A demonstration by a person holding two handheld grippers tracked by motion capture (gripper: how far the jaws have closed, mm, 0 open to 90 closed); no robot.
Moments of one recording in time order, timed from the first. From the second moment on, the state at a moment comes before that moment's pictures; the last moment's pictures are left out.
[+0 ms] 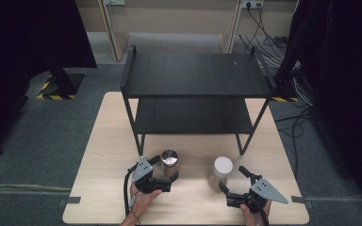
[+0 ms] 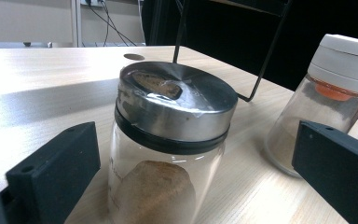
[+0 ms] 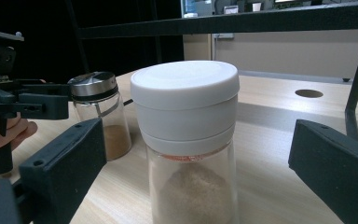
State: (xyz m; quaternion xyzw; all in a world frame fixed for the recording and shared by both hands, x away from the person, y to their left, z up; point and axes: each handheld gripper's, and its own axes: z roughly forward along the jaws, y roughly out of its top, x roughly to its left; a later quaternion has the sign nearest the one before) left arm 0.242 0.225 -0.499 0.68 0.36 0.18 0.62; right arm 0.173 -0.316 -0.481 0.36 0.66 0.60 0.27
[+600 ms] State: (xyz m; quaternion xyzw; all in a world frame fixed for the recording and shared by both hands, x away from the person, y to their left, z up) left arm 0.243 0.226 -0.501 0.67 0.36 0.18 0.62; right arm 0.173 -0.315 -0.482 0.36 0.66 0.60 0.27
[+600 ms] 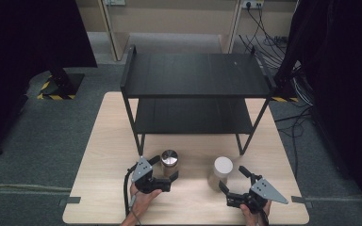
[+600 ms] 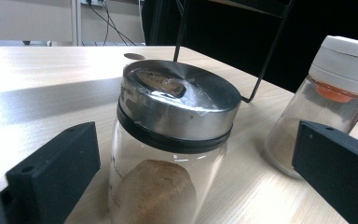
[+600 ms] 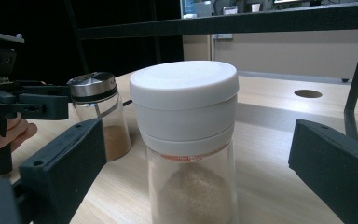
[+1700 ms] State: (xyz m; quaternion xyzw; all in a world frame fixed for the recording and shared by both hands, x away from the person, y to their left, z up) left arm 0.244 0.223 -0.501 0.67 0.37 0.18 0.61; right arm 0.174 -0.316 -0.483 0.36 0.66 0.60 0.26
